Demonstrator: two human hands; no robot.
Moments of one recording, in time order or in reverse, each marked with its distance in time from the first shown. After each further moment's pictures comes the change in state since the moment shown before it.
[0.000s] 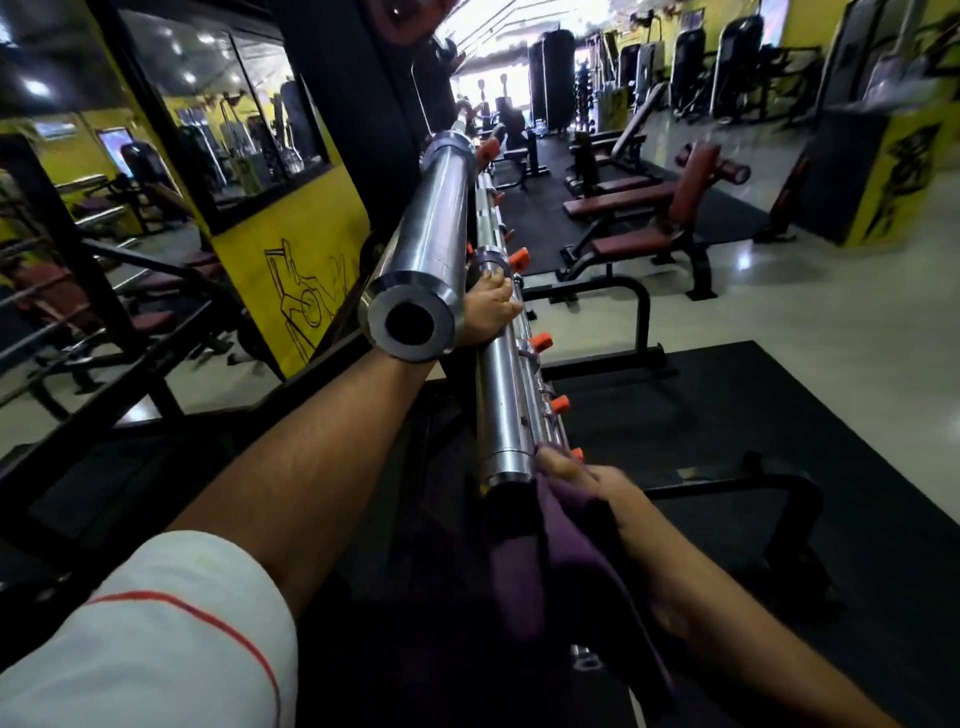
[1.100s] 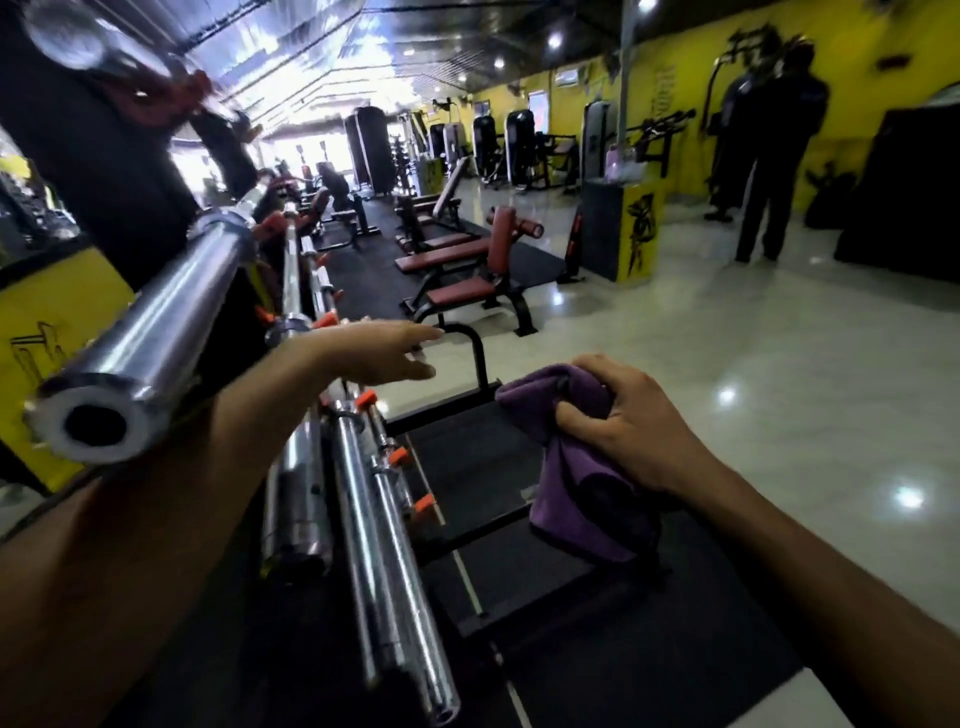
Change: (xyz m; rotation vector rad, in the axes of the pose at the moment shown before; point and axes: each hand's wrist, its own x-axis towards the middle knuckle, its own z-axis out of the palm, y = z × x) left_hand 0.049 0.130 -0.078 -0.122 -0.278 0.006; right_hand -0.067 -0.055 -0.163 -0.744 0.576 -0.325
